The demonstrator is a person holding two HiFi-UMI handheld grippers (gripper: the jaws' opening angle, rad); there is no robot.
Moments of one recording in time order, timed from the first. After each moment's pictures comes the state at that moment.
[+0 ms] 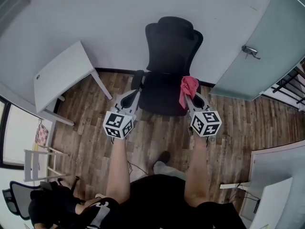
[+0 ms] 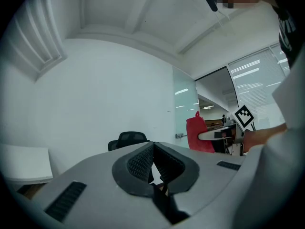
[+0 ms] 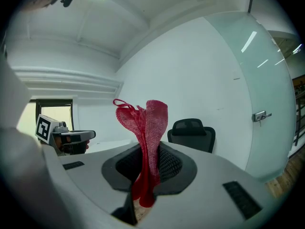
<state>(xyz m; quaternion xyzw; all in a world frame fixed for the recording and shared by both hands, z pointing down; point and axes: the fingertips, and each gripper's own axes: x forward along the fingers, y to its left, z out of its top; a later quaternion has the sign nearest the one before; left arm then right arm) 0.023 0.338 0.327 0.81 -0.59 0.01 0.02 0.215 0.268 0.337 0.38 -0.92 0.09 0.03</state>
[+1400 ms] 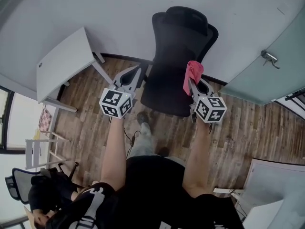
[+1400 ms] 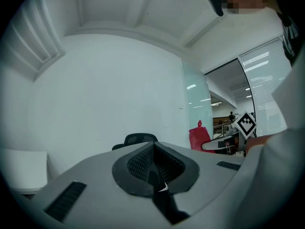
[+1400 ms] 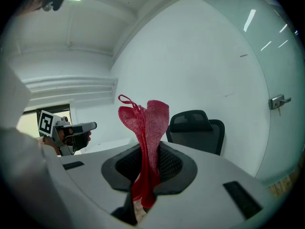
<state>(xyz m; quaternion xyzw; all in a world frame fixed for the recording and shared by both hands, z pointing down) 0.001 0.169 0.320 0.78 -0.62 0.02 0.03 0.196 0.093 0.371 0.33 -0.93 0.15 0.04</state>
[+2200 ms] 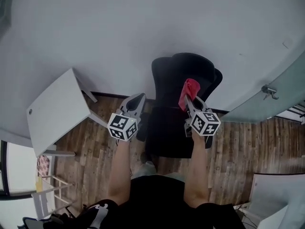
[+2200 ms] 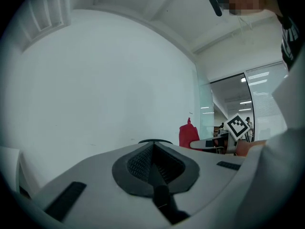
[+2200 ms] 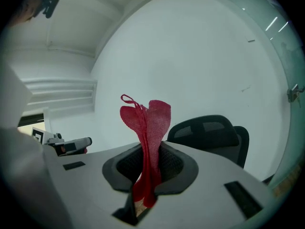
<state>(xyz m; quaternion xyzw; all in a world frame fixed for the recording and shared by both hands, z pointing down) -0.157 -0.052 0.329 0.83 -0.56 -0.02 0.06 0.020 -0.126 0.354 0.40 -0.90 0.18 0.01</state>
